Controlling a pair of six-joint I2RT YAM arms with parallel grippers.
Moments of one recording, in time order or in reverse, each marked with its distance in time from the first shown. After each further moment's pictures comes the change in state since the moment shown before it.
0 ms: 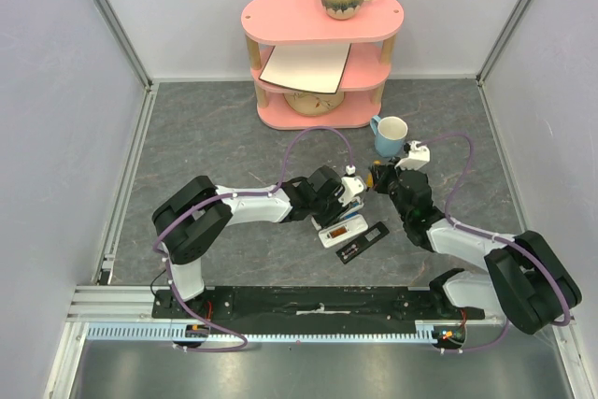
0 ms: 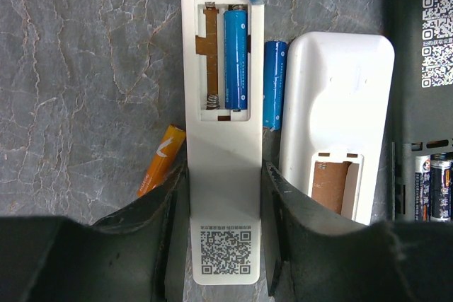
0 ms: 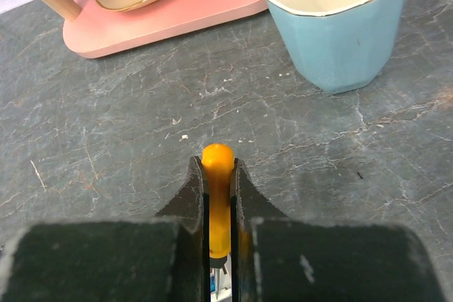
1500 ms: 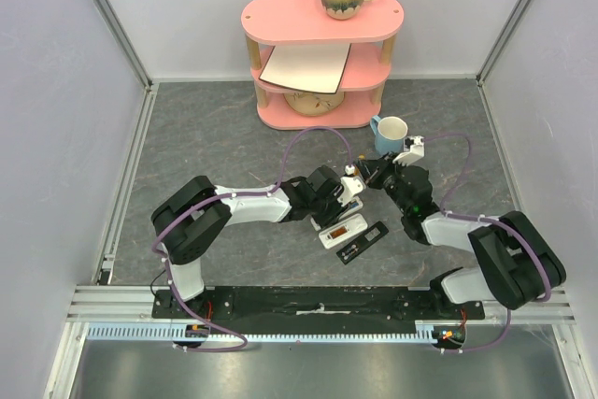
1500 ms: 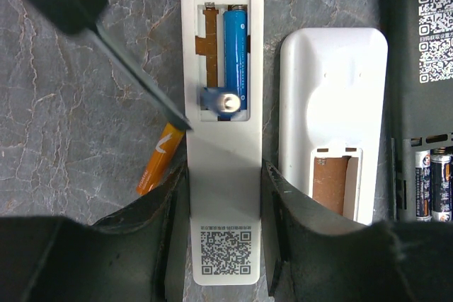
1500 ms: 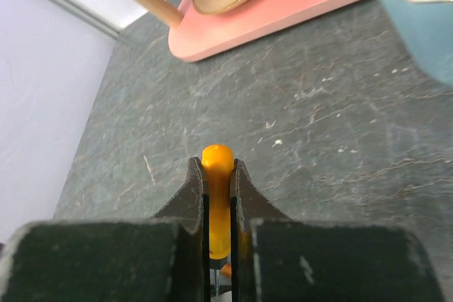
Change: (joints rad) left arm 0.000 -0.004 -0.003 -0.010 0.013 0.000; right arm -0.060 0.125 0.008 0.232 -0.252 0.240
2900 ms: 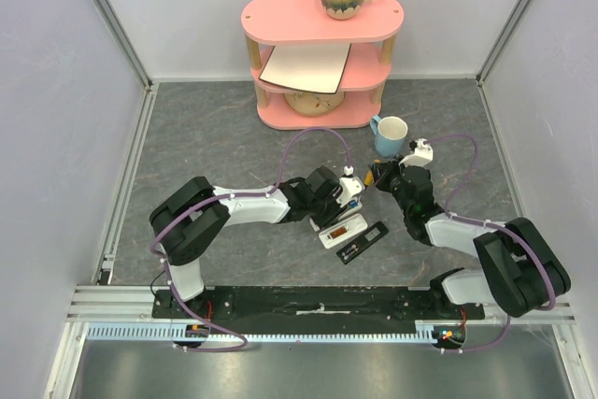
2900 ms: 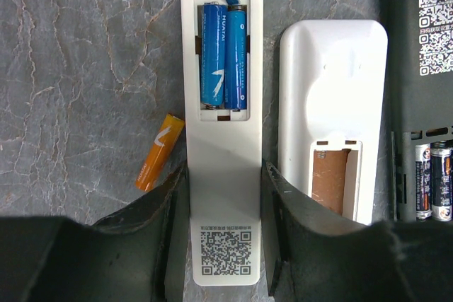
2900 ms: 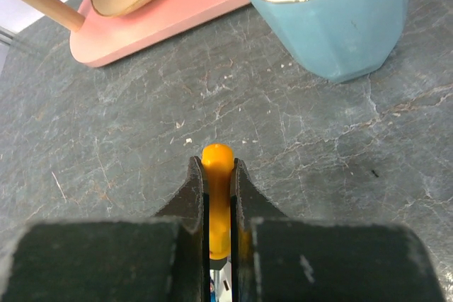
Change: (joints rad) left arm 0.000 -0.013 -0.017 0.008 -0.001 0.000; right arm -0.015 -0.025 -0.002 -0.166 0.164 -0.119
